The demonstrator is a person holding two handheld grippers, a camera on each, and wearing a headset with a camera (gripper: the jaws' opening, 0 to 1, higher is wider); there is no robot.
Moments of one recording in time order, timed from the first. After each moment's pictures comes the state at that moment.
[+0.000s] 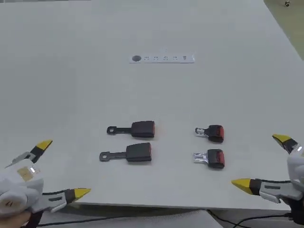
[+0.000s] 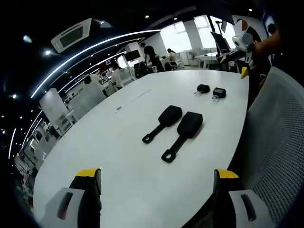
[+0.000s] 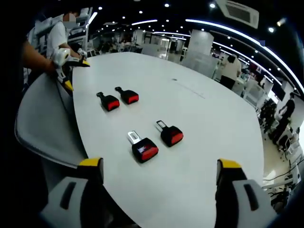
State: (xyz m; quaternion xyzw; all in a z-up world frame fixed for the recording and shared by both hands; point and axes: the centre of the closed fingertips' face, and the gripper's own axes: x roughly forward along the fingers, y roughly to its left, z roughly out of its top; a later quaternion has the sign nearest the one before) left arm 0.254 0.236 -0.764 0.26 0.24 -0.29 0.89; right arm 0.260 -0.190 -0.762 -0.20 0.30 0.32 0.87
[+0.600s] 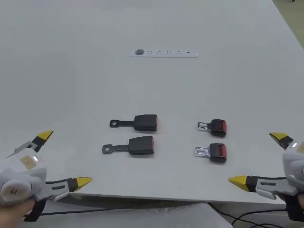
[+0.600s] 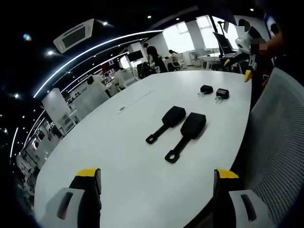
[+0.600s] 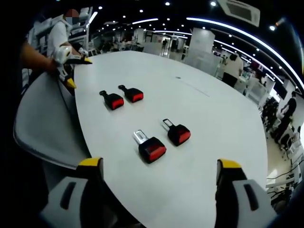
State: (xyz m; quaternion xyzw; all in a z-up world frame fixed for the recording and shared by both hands) left arm 0.254 0.236 -0.762 0.25 0.24 -0.28 0.89; right arm 0.257 -0.184 -0.767 -0.20 0.30 0.33 0.87
